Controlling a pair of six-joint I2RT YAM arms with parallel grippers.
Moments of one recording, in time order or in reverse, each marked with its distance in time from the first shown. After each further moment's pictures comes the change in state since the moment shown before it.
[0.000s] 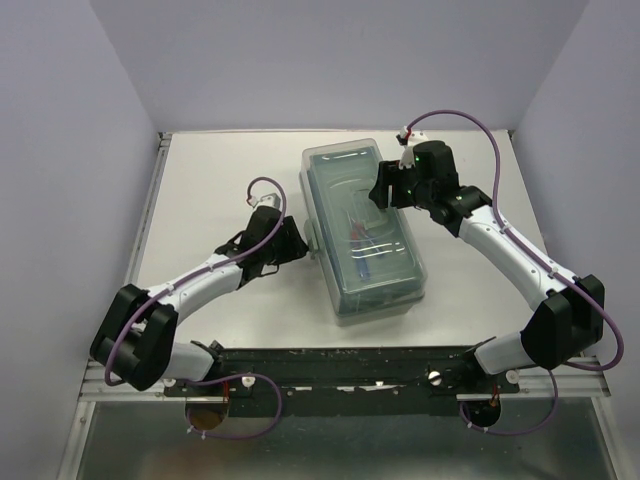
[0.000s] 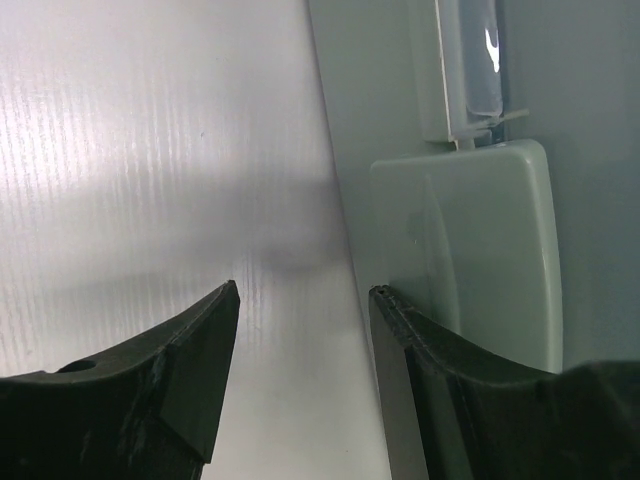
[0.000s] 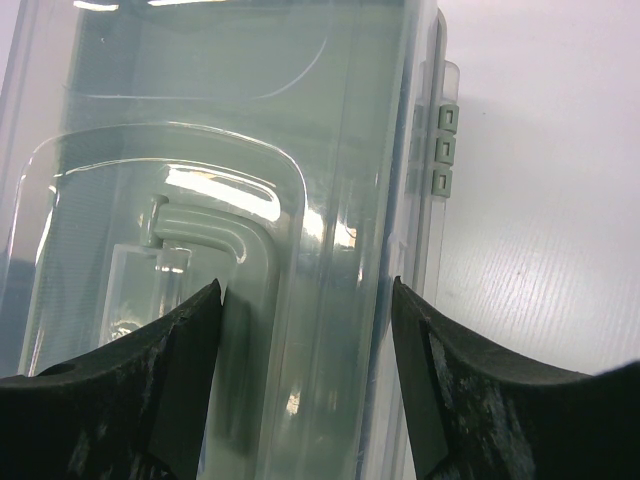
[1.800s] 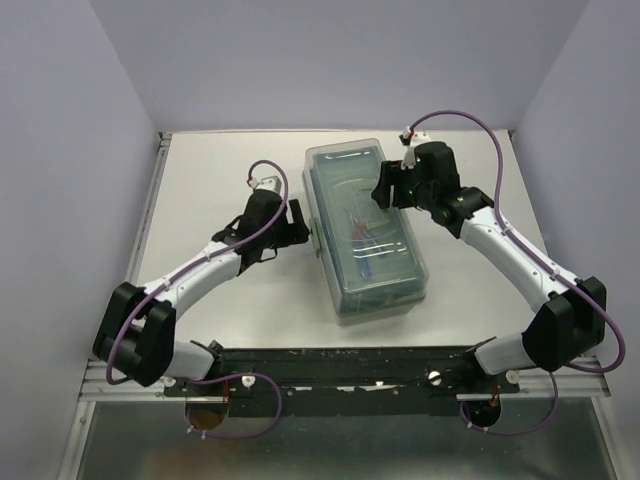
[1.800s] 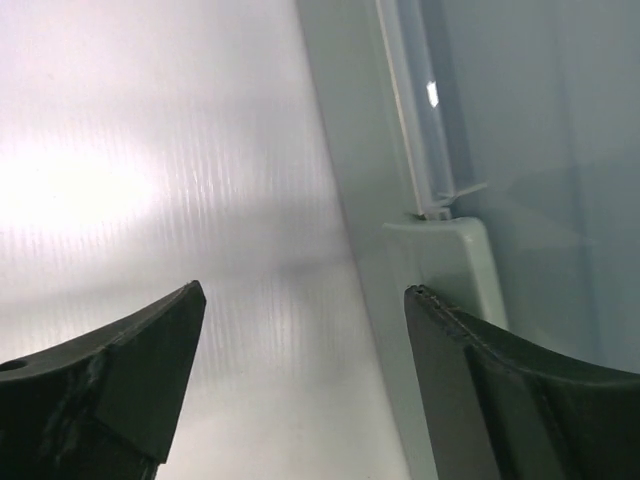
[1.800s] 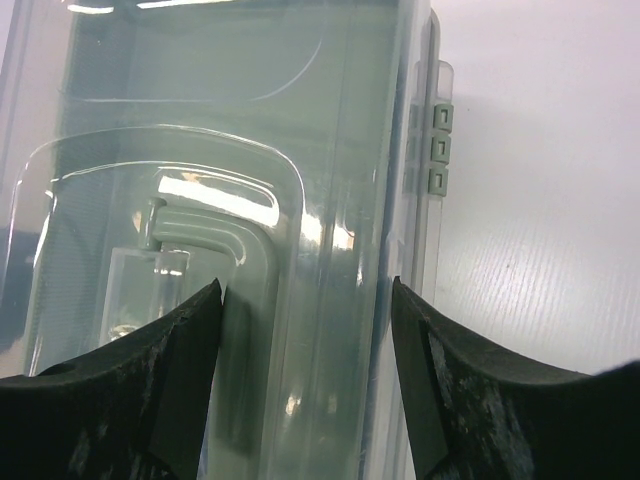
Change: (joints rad) left arm 0.018 0.071 0.134 -0.061 -0.015 0.129; right arm -0.001 -0.011 -0.008 0.003 0.033 0.009
